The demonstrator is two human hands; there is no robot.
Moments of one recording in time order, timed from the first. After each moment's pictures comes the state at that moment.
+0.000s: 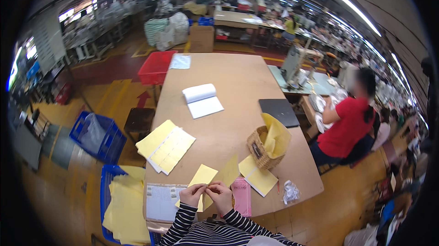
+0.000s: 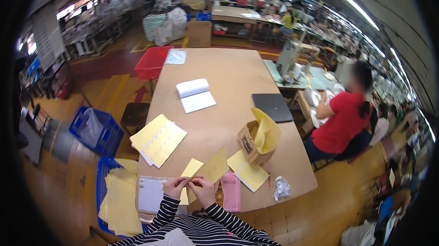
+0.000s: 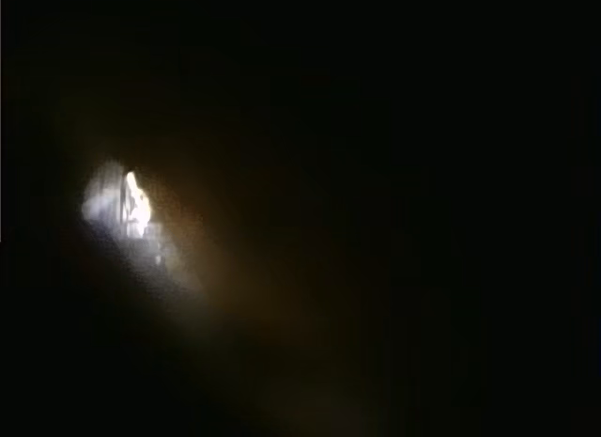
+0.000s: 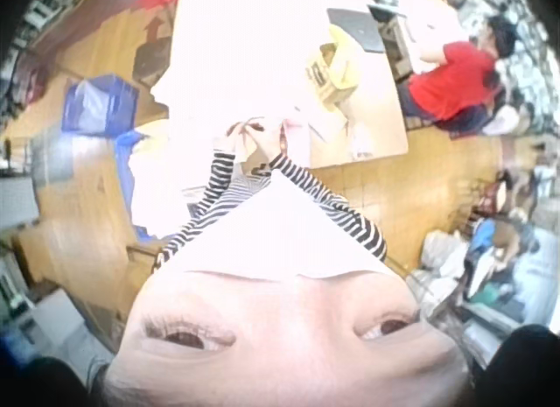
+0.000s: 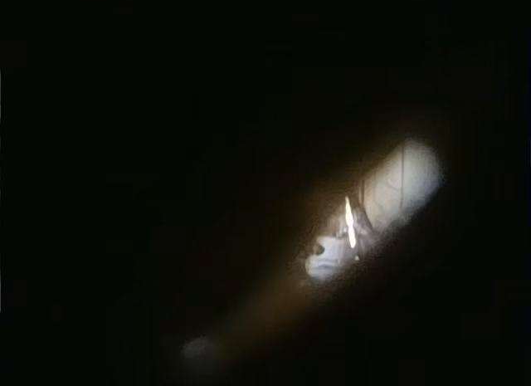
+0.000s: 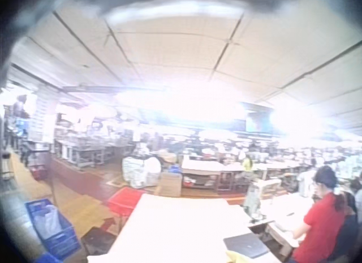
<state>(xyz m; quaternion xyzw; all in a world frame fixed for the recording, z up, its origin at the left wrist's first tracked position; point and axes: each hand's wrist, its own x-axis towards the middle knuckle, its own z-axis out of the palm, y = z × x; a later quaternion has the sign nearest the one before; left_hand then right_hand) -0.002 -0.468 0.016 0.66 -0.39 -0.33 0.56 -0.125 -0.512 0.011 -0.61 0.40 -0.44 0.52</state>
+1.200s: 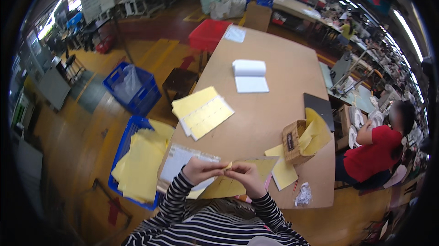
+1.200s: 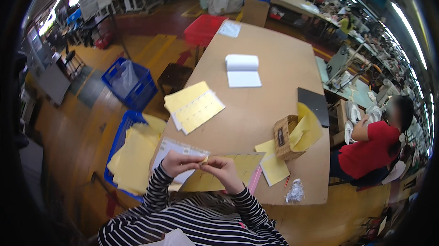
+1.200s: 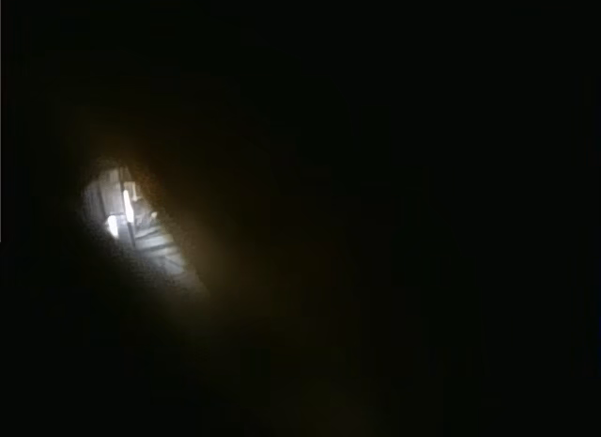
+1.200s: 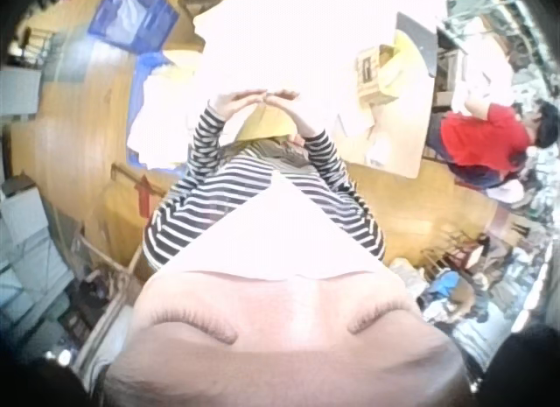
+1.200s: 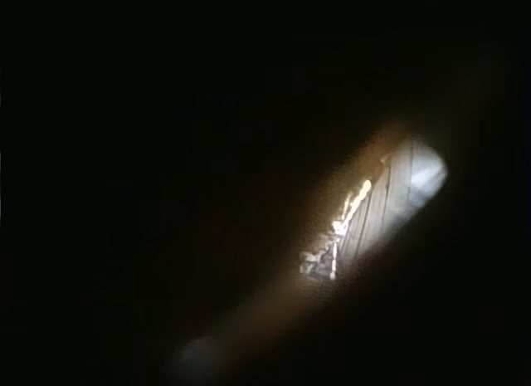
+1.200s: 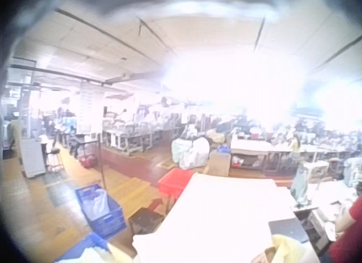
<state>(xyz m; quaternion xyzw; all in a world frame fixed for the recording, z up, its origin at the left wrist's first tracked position) 0.055 -0.424 0.103 0.55 -0.60 -0.32 0.49 -0.129 -0.524 0.120 -0.57 0.25 -0.17 0.76</state>
